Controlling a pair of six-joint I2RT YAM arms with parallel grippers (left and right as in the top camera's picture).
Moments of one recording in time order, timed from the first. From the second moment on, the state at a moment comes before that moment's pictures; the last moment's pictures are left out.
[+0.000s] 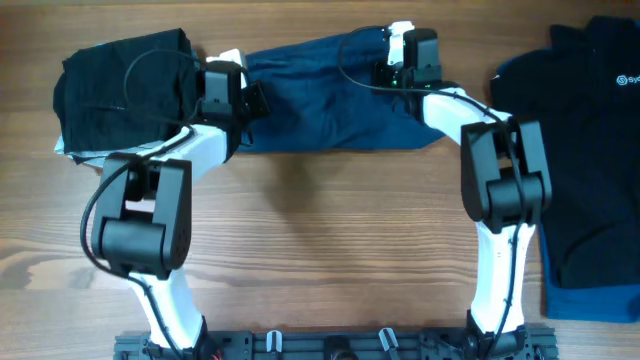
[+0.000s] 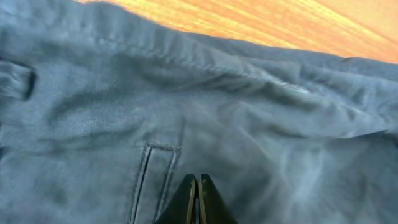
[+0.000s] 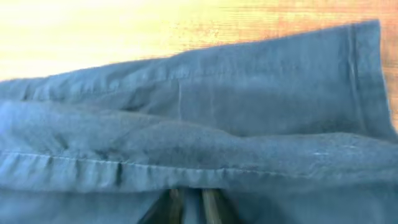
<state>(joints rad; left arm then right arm) -0.17 2.02 1.12 0.20 0.09 -0.44 0.20 2.33 1.51 0.17 -0.19 0.13</state>
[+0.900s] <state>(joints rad) -0.17 1.71 1.13 -0.03 0.00 -0.44 0.20 2.10 1.51 -0.19 -0.27 0.00</state>
